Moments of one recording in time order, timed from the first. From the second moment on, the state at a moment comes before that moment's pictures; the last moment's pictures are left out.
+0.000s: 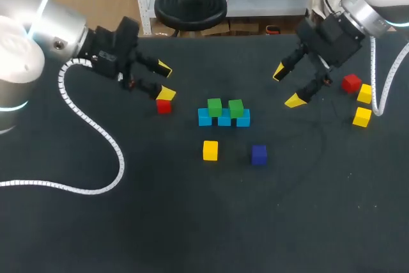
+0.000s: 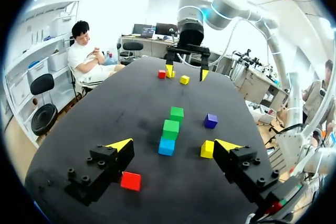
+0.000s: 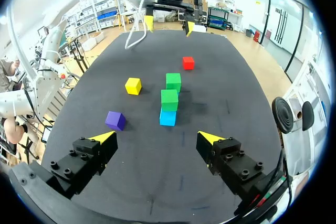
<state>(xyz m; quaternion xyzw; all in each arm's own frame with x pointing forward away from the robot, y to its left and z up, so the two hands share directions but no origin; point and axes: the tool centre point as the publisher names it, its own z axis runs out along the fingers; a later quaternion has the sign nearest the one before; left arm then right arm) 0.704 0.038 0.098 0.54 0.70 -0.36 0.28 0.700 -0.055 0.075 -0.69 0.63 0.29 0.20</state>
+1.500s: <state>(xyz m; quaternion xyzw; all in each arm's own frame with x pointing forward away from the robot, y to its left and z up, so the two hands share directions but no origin) 0.740 0.048 0.095 0.56 0.71 -0.34 0.26 0.700 -0.055 0.075 -0.69 0.63 0.29 0.20</state>
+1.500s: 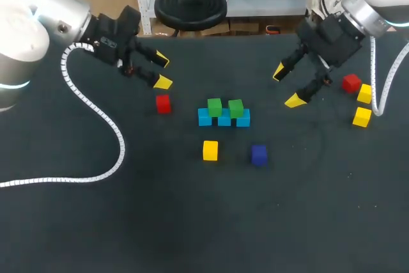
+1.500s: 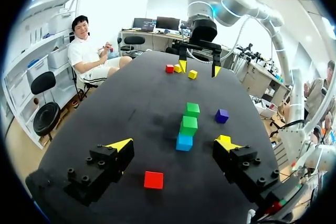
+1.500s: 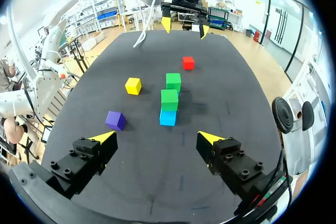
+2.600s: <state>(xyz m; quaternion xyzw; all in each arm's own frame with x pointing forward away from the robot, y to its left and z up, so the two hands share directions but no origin) 0.740 0.048 0.095 0.56 0.71 -0.34 0.26 0.666 -0.111 0.079 -0.76 0.59 0.26 0.13</state>
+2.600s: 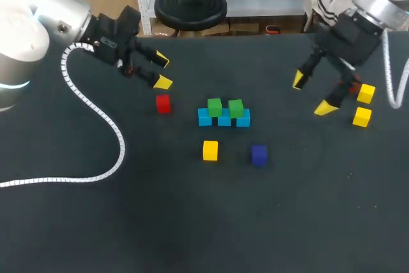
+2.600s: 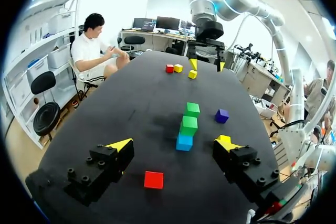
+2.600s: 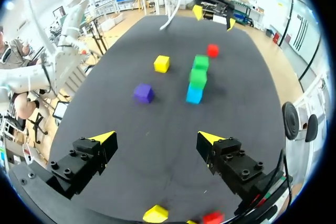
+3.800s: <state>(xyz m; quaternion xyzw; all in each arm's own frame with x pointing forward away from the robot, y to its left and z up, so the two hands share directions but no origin) 0.740 0.048 0.095 0.56 0.71 -0.34 0.26 0.619 -0.196 0.077 -0.77 0.58 0.22 0.15</state>
